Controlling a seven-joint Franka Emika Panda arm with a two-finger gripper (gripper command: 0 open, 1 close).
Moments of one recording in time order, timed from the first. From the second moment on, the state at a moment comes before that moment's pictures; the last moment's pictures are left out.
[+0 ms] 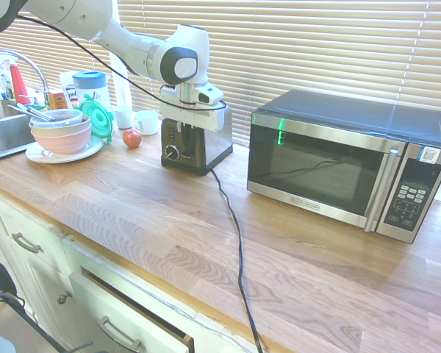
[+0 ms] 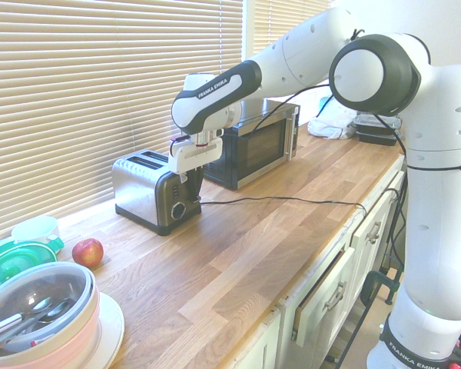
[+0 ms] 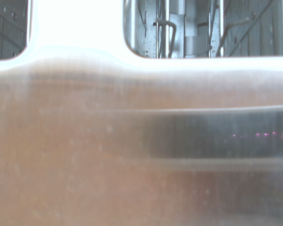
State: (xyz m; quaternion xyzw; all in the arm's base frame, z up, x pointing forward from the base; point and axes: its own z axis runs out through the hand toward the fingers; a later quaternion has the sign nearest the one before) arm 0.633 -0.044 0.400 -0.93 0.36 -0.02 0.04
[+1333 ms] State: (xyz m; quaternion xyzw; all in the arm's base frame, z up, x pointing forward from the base) arm 0.475 -0.046 0.420 -0.95 0.31 -0.06 0.05
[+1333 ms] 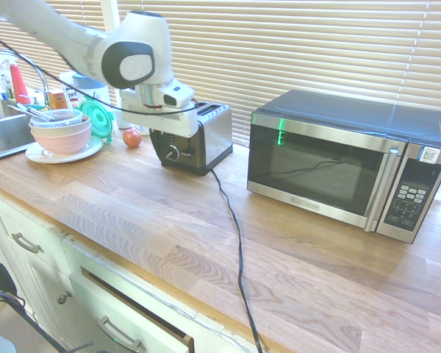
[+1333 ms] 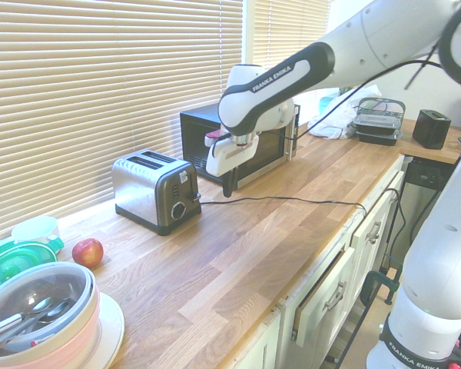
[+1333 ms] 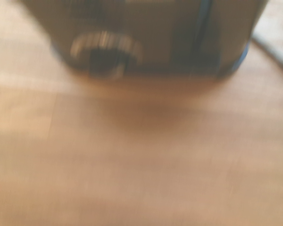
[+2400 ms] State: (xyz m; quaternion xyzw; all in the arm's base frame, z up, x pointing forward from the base) arm 0.418 0.016 0.385 -0.97 0.26 -0.02 0.01
